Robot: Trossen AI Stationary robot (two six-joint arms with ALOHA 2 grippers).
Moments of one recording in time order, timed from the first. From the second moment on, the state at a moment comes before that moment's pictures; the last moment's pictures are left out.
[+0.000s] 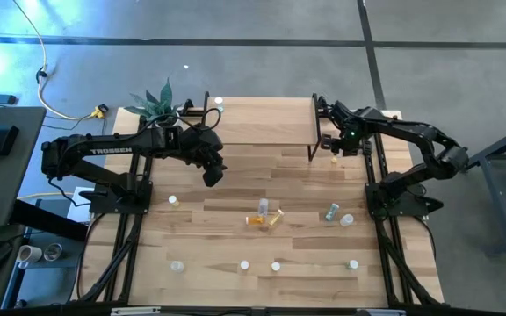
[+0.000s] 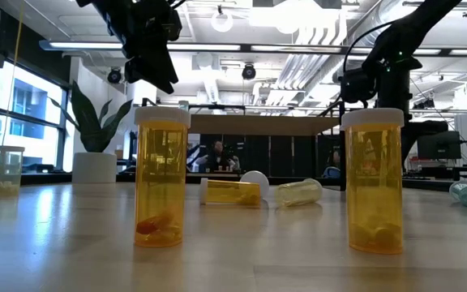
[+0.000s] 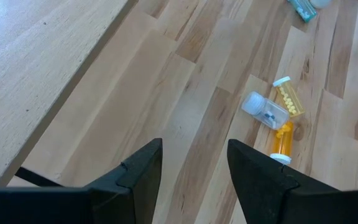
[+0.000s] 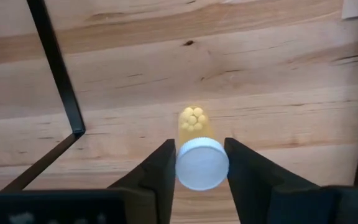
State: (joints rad) left arm 0.34 1.26 1.01 -0.63 0.02 -0.26; right arm -0.86 1.40 0.82 -0.91 -0.08 0.83
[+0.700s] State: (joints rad) left arm 0.34 1.26 1.01 -0.63 0.02 -0.23; right arm -0.86 1.40 1.02 -1.16 -0.07 0.73
